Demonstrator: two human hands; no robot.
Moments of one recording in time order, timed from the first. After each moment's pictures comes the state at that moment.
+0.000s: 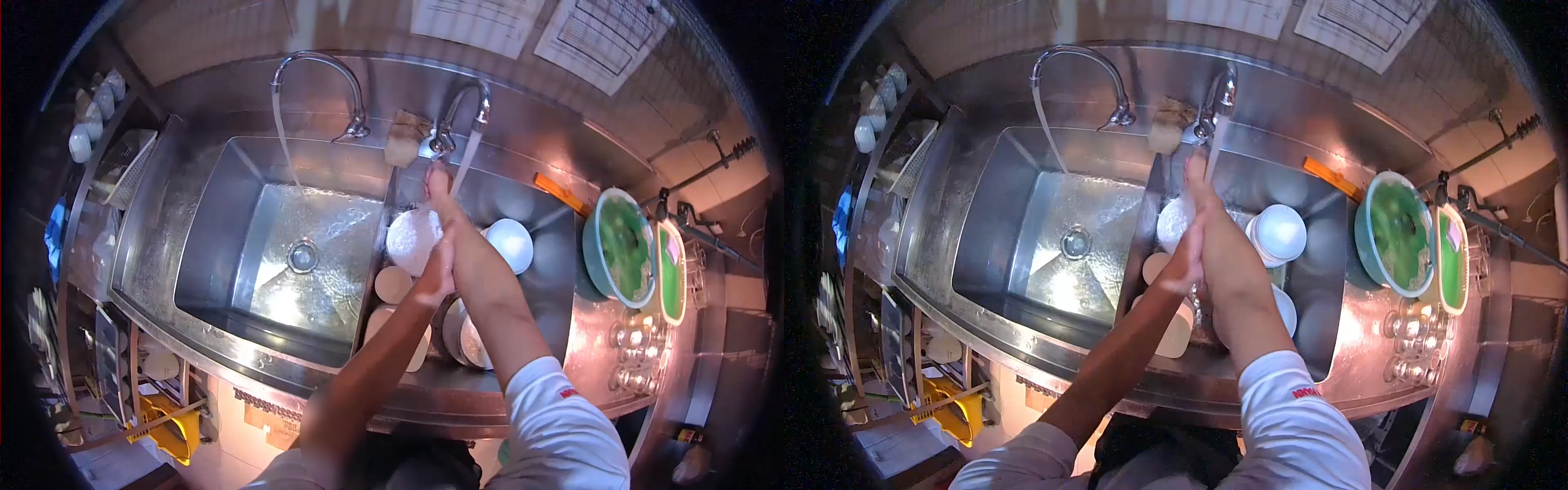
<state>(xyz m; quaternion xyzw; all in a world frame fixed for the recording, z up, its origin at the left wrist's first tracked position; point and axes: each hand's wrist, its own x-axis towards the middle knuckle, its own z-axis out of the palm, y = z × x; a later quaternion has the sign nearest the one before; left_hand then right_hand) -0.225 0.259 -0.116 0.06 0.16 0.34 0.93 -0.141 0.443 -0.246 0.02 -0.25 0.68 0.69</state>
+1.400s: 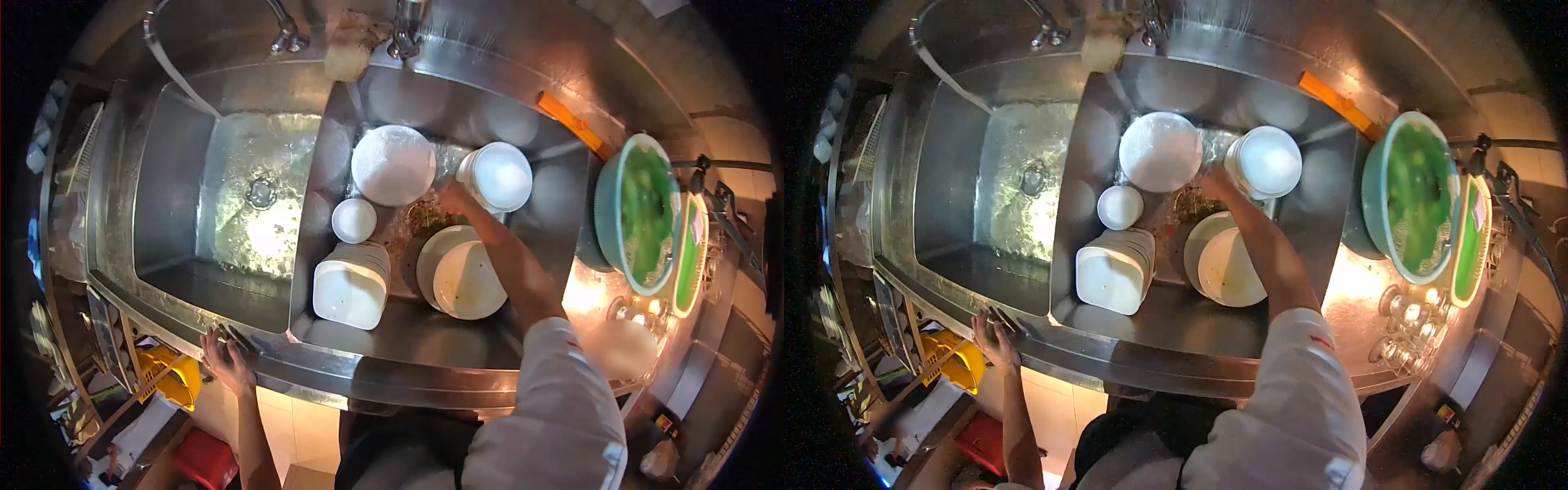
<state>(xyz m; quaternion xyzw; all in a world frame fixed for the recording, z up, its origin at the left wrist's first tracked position) -0.516 0.068 -0.140 0.59 0.80 0.12 0.01 -0.014 0.268 -0.376 -0.60 -0.69 0.38 -0.12</state>
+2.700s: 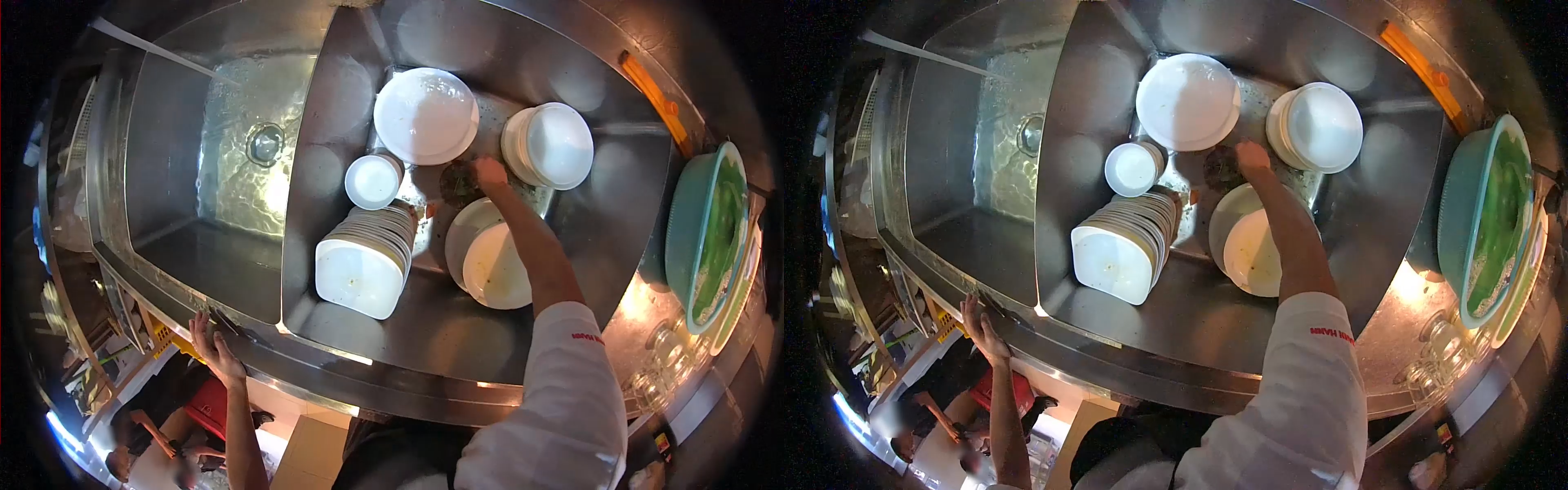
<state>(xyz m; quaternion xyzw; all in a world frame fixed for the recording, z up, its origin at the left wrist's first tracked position) -0.526 0.066 -0.151 0.60 0.78 0.15 0.08 -0.018 0.228 -0.503 -0.67 -0.69 0.25 -0.03</state>
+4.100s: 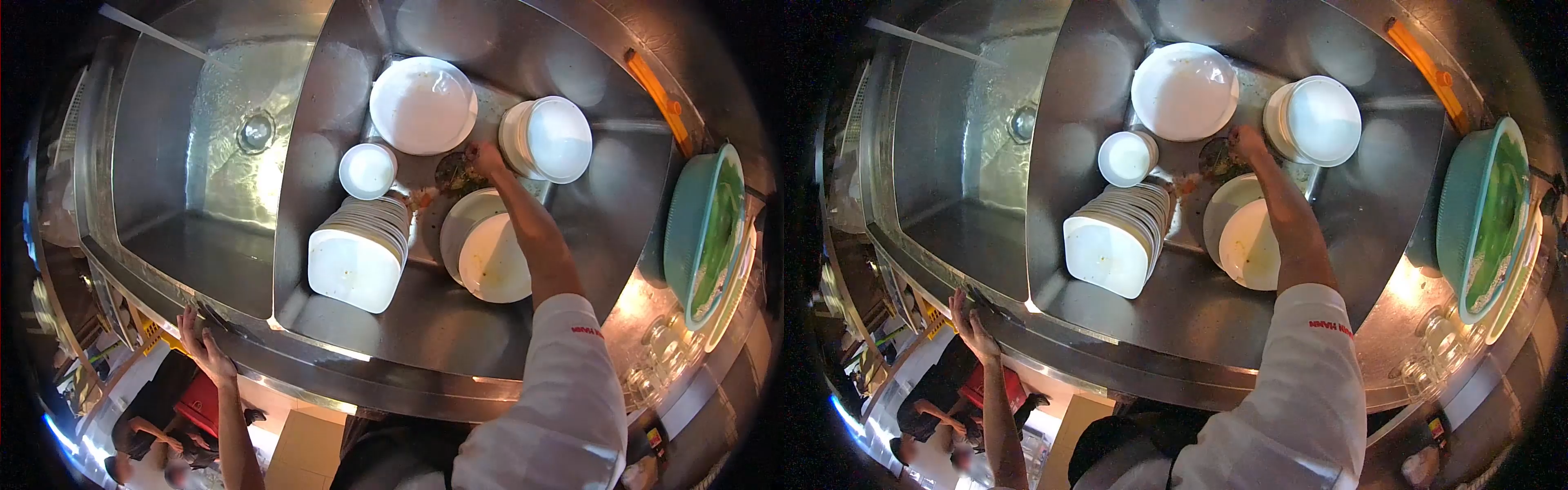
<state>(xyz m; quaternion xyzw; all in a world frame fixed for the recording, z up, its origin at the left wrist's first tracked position) -0.520 0.069 -0.148 0.60 0.78 0.15 0.07 -0.013 0.244 -0.496 -0.68 -0.58 0.44 0.08</state>
